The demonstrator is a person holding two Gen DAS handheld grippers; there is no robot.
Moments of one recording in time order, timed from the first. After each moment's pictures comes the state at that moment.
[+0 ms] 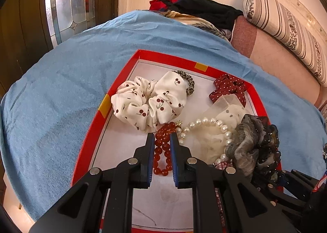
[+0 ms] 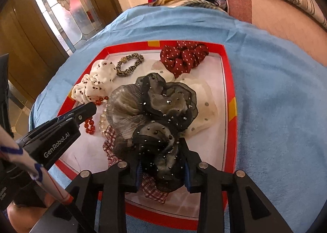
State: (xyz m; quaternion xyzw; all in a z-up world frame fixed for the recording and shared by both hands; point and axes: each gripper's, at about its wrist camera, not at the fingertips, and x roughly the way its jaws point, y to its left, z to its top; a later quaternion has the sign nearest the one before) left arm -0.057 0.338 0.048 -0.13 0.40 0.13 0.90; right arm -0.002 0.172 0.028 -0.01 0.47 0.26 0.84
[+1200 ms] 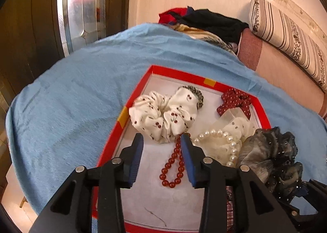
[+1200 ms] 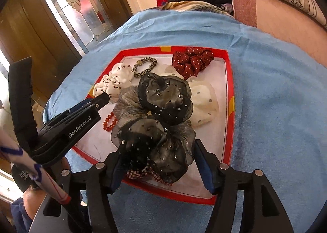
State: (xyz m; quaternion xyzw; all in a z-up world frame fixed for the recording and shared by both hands) left arm -0.071 0.344 0.065 -0.12 0.36 0.17 0.91; right arm -0.025 0.159 0.054 0.00 0.46 0.29 0.84
